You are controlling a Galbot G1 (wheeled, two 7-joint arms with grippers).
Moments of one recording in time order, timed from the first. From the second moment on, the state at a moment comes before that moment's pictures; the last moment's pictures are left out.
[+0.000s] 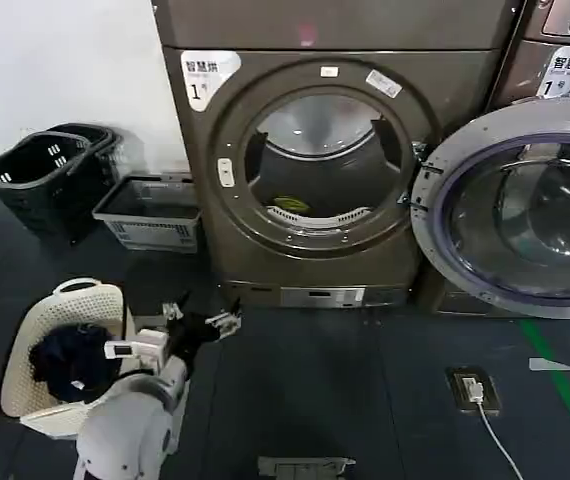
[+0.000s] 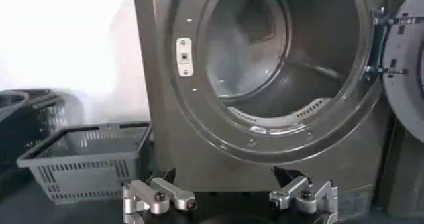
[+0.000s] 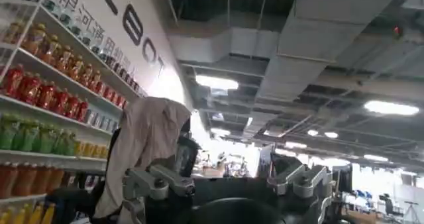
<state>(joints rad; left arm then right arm) 1.30 -1.47 -0.49 -2.28 0.01 0.74 0.09 -1.73 0.91 2.42 1.55 0.43 -0.30 -0.07</state>
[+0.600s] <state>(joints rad) 1.29 -1.48 -0.47 -2.27 0.01 0.74 0.10 -1.73 0.91 2.42 1.53 0.43 -0.29 -0.06</state>
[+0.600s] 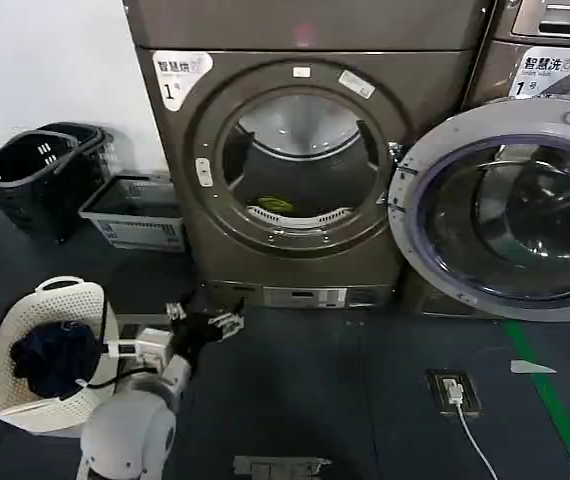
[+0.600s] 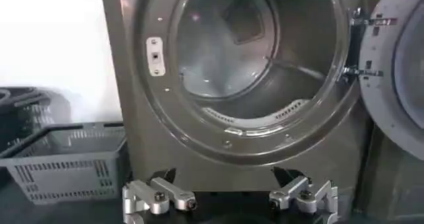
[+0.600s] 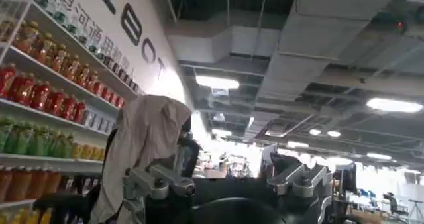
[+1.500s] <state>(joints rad) 1.31 -1.48 -0.48 -2.28 0.02 0.74 0.10 -1.73 0.92 2.43 1.52 0.43 -0.28 -0.06</state>
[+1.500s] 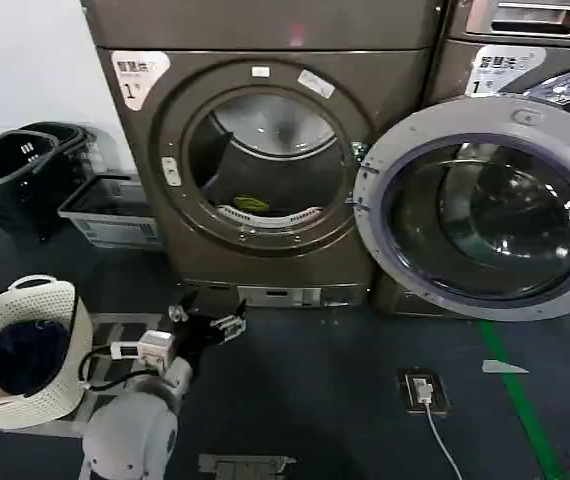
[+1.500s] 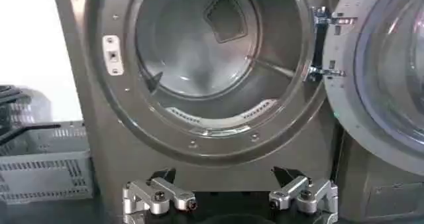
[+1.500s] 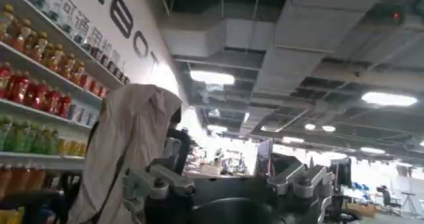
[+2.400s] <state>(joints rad) 1.30 -1.48 -0.48 -2.28 0.02 0.74 0.10 -1.73 0.92 2.43 1.51 0.47 -0.23 -0.03</state>
